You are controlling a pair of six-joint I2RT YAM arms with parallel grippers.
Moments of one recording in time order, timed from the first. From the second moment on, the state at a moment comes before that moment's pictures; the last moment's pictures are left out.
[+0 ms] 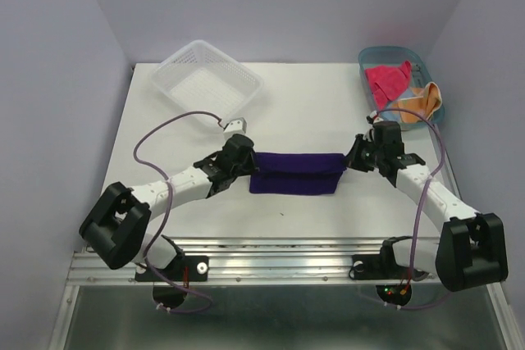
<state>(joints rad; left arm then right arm) -0.72 1.40 0.75 -0.04 -0.29 -0.70 0.16 1.20 0.71 -0.28 -0.24 0.43</state>
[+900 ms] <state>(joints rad) -0.79 1.13 0.60 -0.22 -0.25 -0.86 0.17 0.91 0.48 -0.37 -0.36 0.53</state>
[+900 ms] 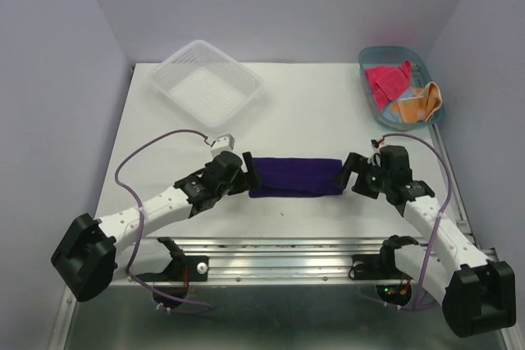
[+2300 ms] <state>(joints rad) -0.83 1.09 0.51 -0.12 -0.07 -0.85 0.30 0.92 0.46 -0.36 -0.48 0.53</state>
